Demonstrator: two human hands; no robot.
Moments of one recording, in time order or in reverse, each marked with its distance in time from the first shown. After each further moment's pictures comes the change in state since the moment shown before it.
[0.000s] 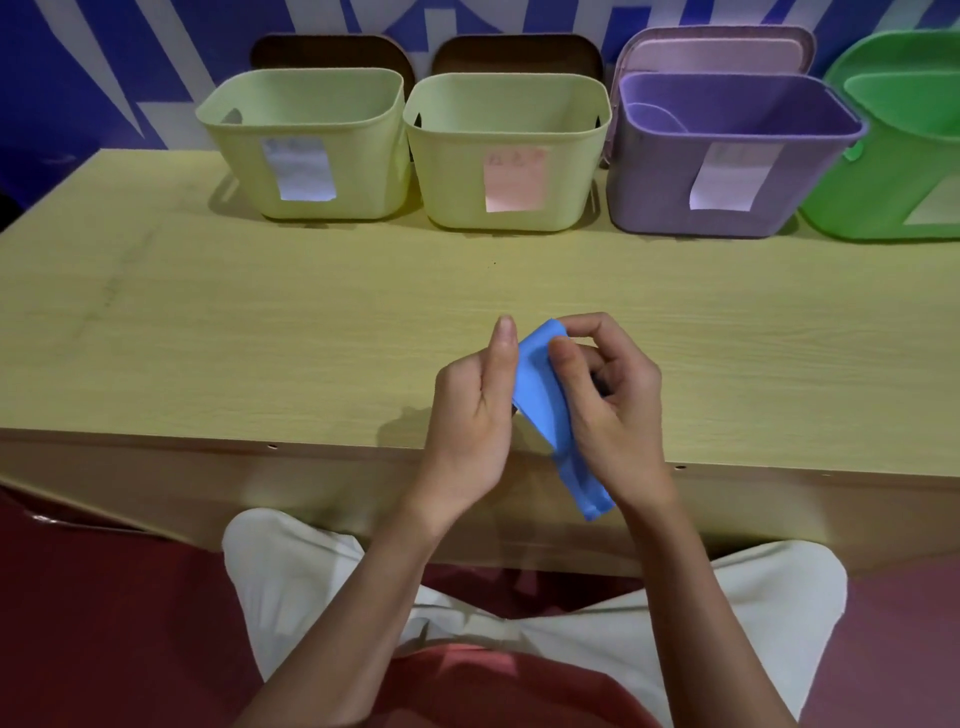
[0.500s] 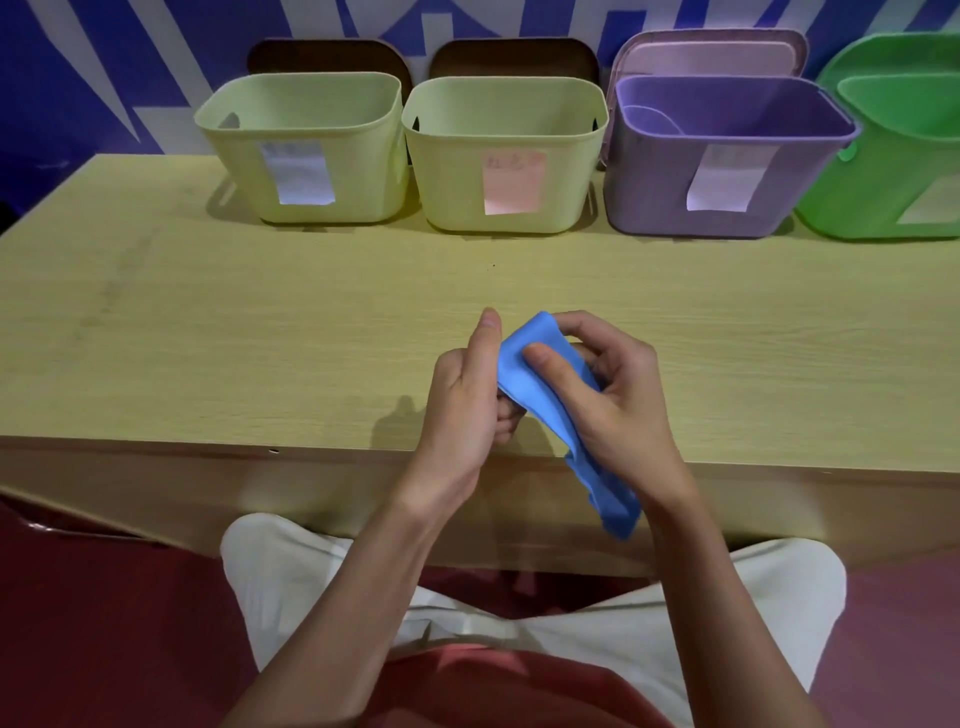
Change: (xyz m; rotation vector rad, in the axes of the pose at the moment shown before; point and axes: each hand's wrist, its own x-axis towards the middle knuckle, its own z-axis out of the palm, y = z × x) left_hand 0.007 0.014 -0.004 -0.231 -0.018 -0.331; right_hand 0.006 -0.006 -0.002 0.005 -0.130 0.056
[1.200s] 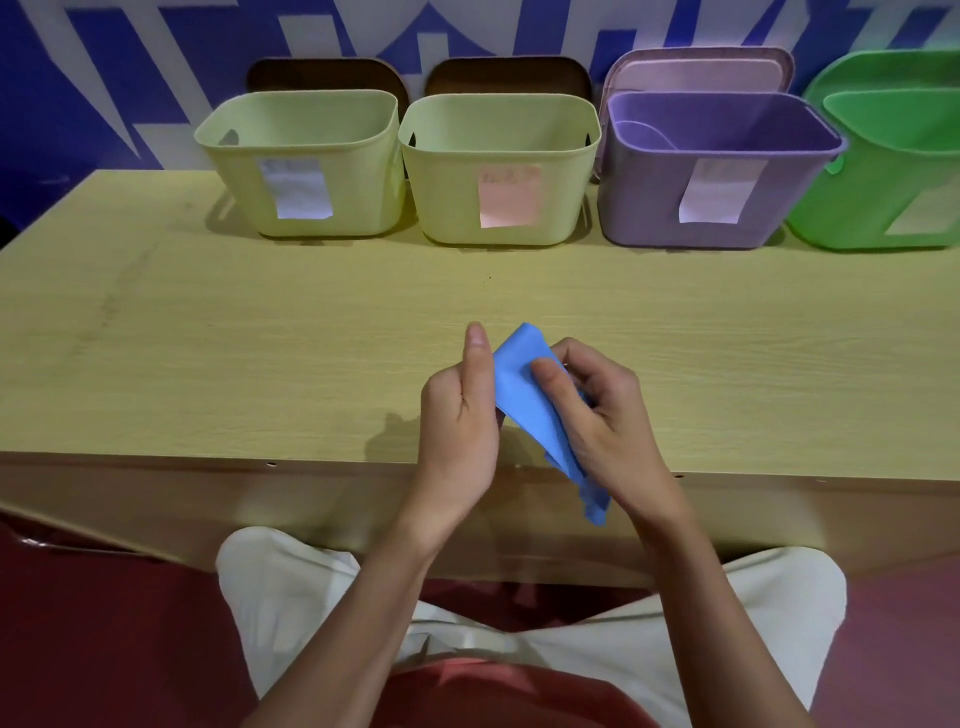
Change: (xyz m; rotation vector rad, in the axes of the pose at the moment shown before) left_hand 0.001 -0.013 0.000 0.187 0.149 0.263; right_hand -0.001 0.015 -0.003 -0.083 -0.022 0.031
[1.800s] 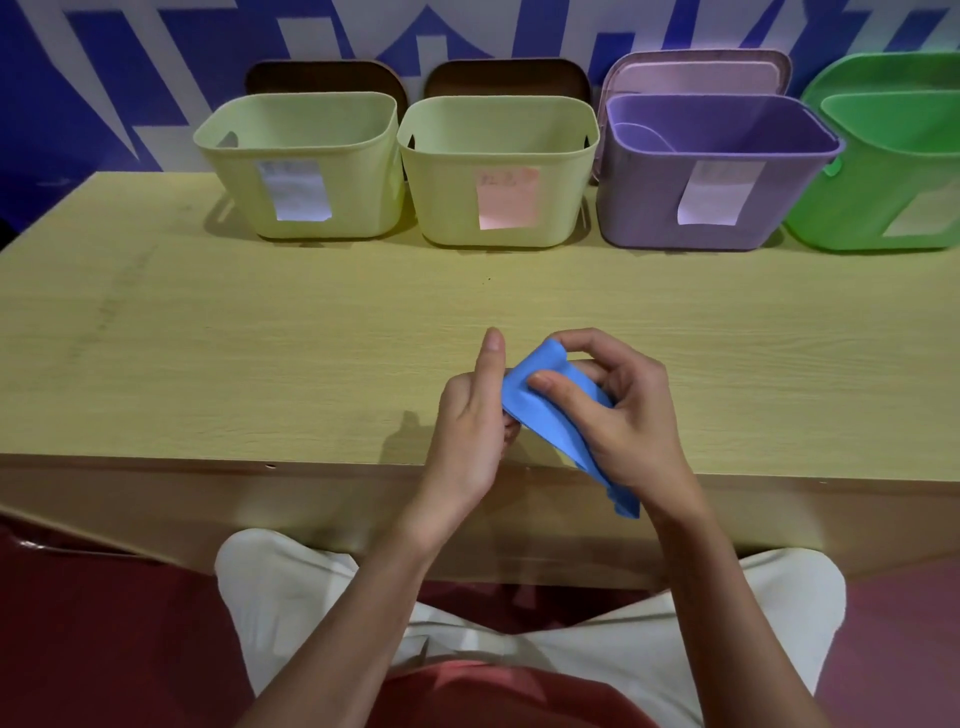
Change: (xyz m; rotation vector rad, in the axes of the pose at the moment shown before) left_hand 0.000 0.006 0.002 -0.074 -0.153 -0.201; right_hand -0.002 -0.010 -0.010 0.102 0.031 -0.025
